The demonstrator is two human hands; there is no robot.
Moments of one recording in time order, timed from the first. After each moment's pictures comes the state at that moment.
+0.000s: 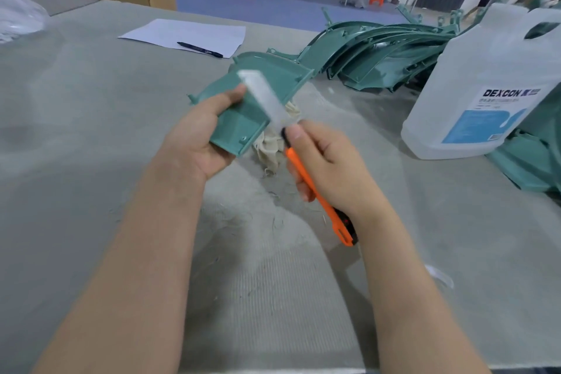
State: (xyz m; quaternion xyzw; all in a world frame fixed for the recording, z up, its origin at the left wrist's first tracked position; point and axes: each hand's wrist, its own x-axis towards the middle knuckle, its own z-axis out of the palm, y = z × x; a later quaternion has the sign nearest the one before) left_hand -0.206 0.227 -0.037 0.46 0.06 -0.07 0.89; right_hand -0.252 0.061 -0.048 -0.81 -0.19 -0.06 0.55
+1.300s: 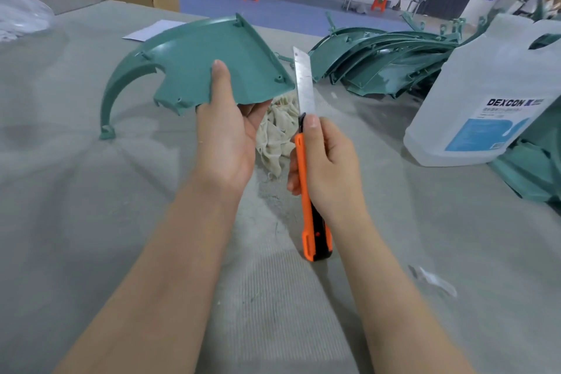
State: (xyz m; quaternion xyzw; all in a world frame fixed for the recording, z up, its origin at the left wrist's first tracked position) left_hand -0.219 0.191 -0.020 0.30 0.03 0.16 0.94; right_hand -0.254 0.085 -0.052 -0.75 -0.07 -0.15 0.64
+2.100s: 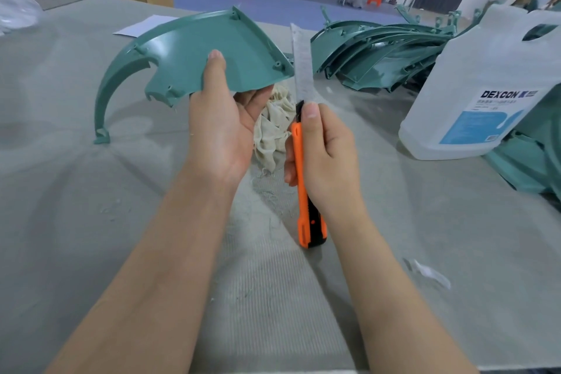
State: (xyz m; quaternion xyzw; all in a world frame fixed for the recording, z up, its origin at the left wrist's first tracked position) left_hand -0.227 0.187 -0.013 0.29 0.01 0.15 0.95; right_hand -0.253 0.083 -0.051 -0.73 -0.12 -0.19 0.64
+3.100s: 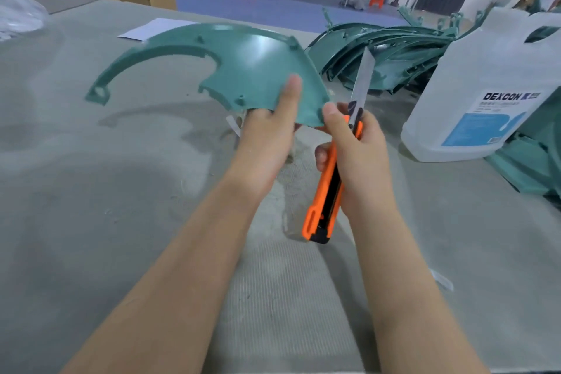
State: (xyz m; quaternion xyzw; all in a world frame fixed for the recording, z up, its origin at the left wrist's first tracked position) left_hand -0.228 0.164 -0.033 0.61 -0.05 0.10 0.78; right_hand -0.245 0.062 -0.039 -0.64 0.03 -0.16 0.75
